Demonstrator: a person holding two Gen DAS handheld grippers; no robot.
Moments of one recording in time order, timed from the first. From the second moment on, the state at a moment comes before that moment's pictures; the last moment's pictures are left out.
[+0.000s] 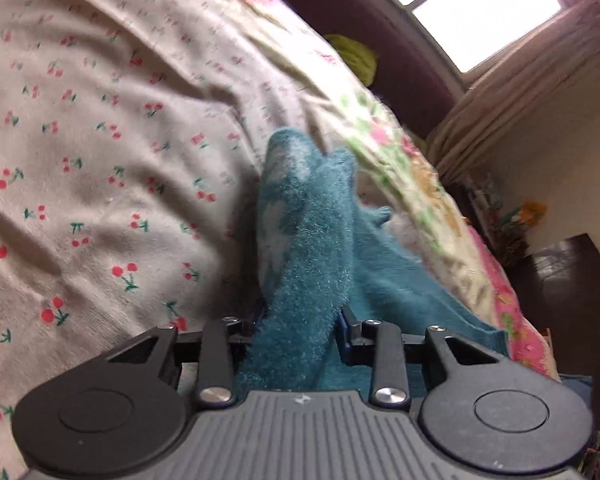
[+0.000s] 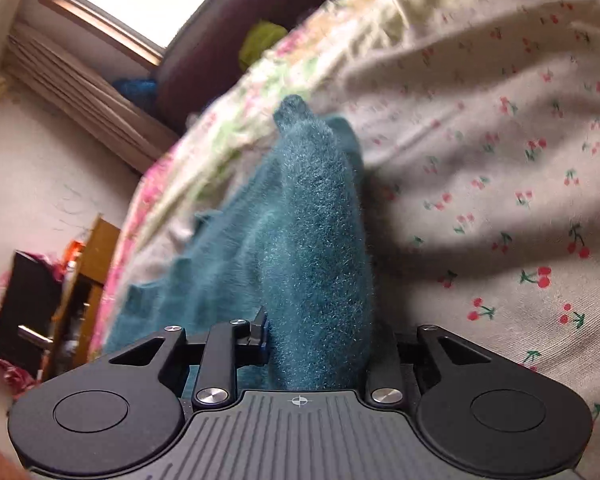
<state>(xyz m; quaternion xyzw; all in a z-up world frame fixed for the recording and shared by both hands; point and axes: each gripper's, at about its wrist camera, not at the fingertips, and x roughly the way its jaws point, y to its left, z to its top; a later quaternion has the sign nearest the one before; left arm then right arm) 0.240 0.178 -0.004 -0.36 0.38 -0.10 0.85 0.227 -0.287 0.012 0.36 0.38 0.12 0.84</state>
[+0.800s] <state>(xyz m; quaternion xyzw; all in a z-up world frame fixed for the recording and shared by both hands) 0.118 0.166 0.048 -0.21 0.30 -0.03 0.93 0.166 -0.267 0.048 0.17 0.36 0.03 0.92</state>
